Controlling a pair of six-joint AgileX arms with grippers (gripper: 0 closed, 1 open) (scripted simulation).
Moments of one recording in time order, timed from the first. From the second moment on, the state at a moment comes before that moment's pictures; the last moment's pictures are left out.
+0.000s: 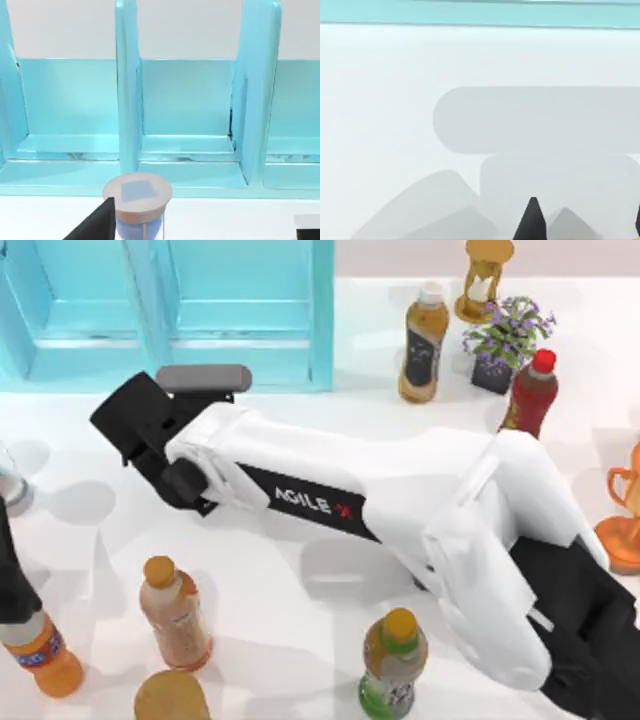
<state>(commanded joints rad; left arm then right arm) 0.00 0.00 0.00 0.00 0.00 0.00 0.91 2.76 2.33 -0.56 0.68 0.71</state>
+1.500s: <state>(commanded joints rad) 0.00 0.00 0.00 0.00 0.00 0.00 0.77 2.44 2.32 -0.83 0.39 0.38</state>
